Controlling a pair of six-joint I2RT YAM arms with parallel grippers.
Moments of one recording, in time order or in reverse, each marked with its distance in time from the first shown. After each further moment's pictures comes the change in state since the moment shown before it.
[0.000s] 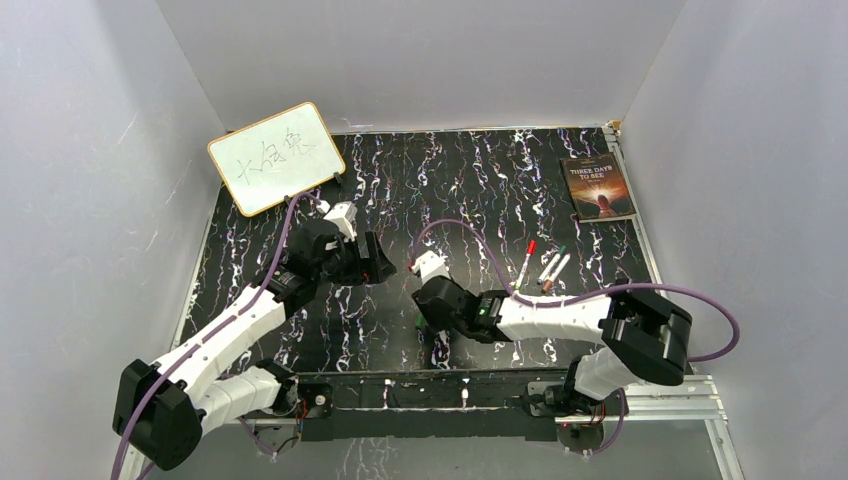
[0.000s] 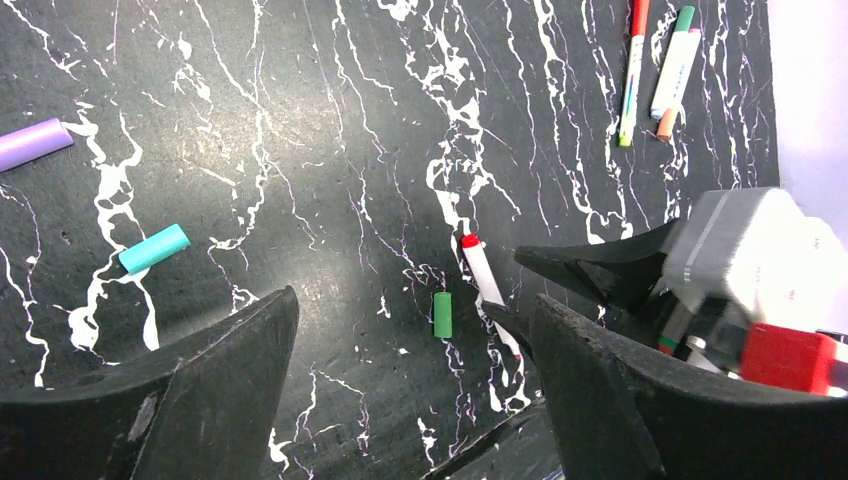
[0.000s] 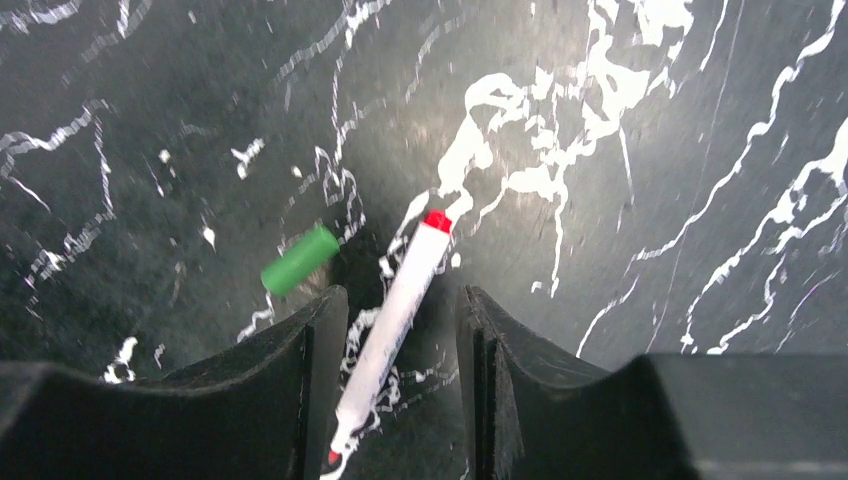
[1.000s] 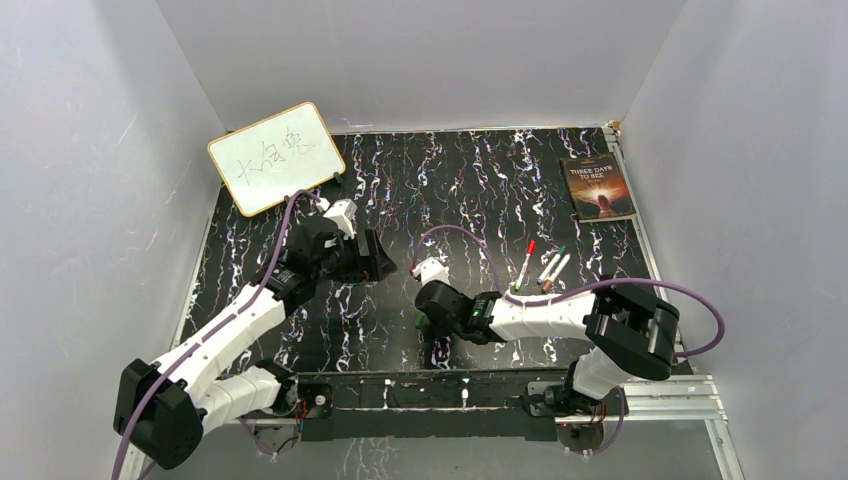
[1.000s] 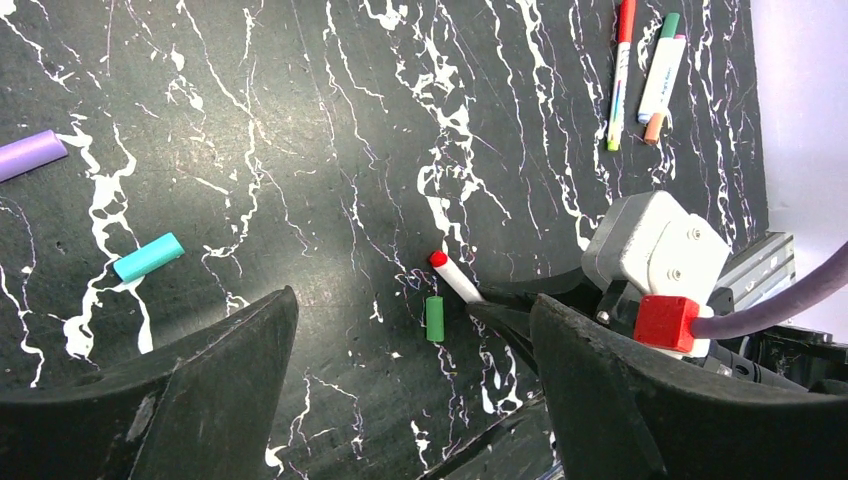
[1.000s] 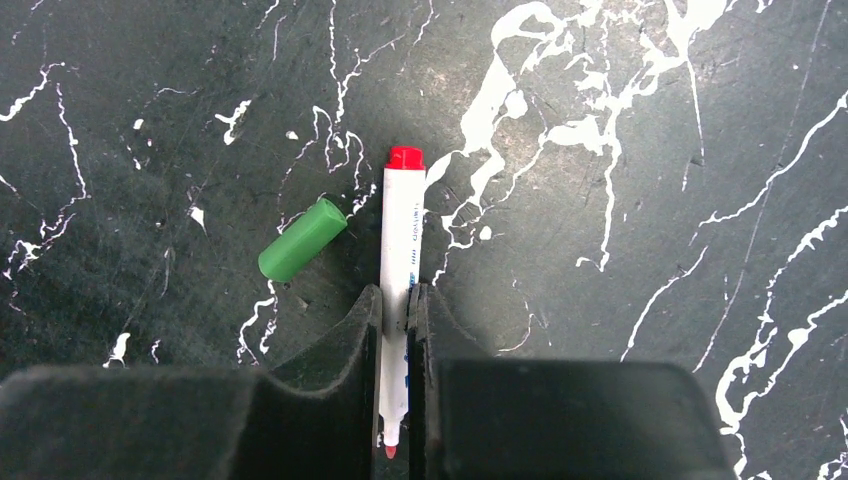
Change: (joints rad) left arm 0.007 0.005 0.016 0.004 0.016 0.000; right arm 0.000 0.056 -0.024 -0.018 -0.059 0.114
